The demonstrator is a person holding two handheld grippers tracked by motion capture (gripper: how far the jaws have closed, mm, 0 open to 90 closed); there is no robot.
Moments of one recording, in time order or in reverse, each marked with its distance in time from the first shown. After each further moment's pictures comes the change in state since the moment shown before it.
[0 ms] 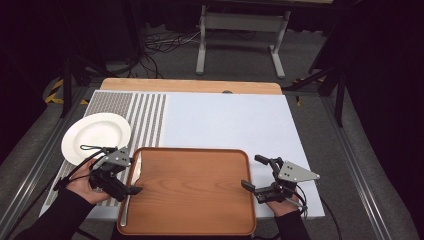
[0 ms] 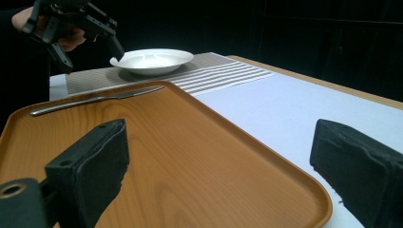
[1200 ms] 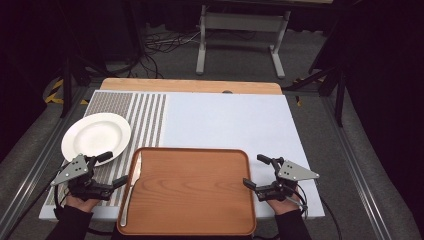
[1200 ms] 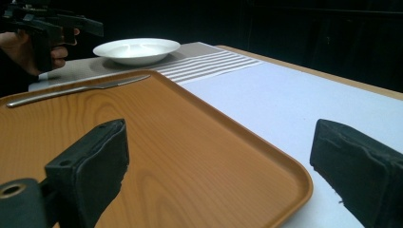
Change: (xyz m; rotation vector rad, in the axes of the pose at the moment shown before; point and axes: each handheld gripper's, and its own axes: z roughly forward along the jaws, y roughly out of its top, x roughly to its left) left arm 0.008 -0.093 0.008 -0.675 0.186 -0.189; right arm -0.007 -0.008 0.000 0.039 -0.049 0.004
